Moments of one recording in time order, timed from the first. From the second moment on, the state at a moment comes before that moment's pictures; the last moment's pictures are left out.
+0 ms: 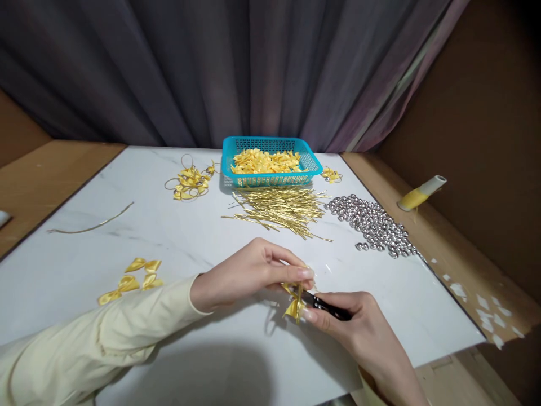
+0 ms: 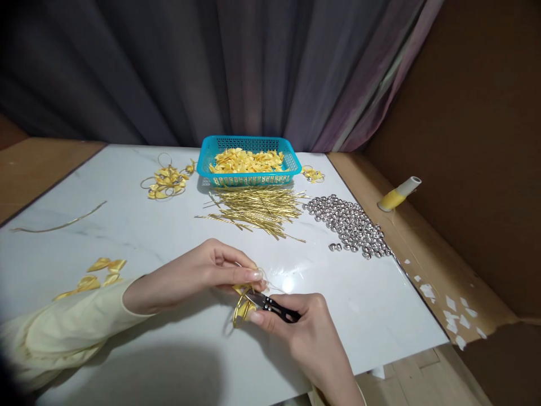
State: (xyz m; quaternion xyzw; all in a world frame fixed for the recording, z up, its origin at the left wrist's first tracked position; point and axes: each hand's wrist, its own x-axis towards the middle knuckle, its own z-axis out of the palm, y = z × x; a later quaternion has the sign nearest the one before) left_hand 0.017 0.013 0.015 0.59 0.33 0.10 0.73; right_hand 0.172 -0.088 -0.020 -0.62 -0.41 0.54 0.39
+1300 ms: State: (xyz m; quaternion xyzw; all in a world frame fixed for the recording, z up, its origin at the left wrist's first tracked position) left_hand 0.016 0.021 0.007 0.54 0.37 0.25 0.71; right_hand 0.226 -0.084 -0.080 -0.76 -0.58 -0.03 0.29
